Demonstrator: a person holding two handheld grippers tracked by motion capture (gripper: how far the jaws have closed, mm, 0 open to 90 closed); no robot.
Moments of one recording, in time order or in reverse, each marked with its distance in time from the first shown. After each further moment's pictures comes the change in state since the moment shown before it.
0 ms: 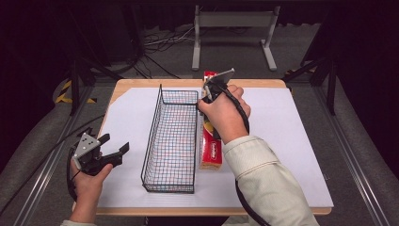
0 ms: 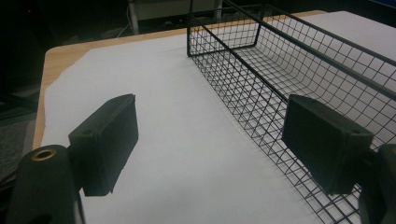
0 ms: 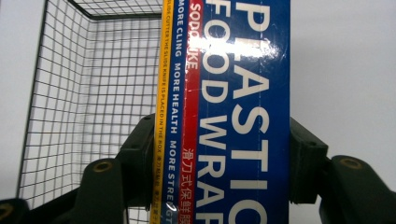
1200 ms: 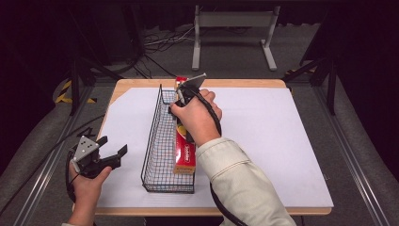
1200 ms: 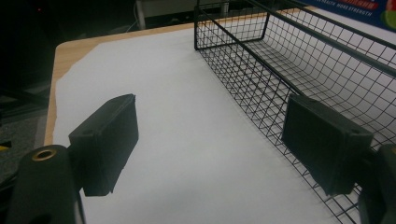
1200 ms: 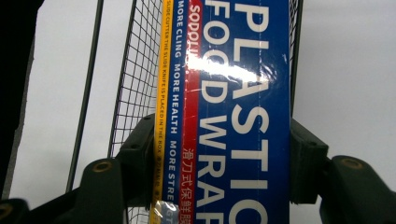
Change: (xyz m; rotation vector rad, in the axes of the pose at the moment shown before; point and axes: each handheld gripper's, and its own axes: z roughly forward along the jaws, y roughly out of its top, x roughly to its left) left arm 0.000 -0.007 -0.005 0.009 0.031 0.005; right arm 0.065 -0.009 0.025 0.046 0.131 -0.032
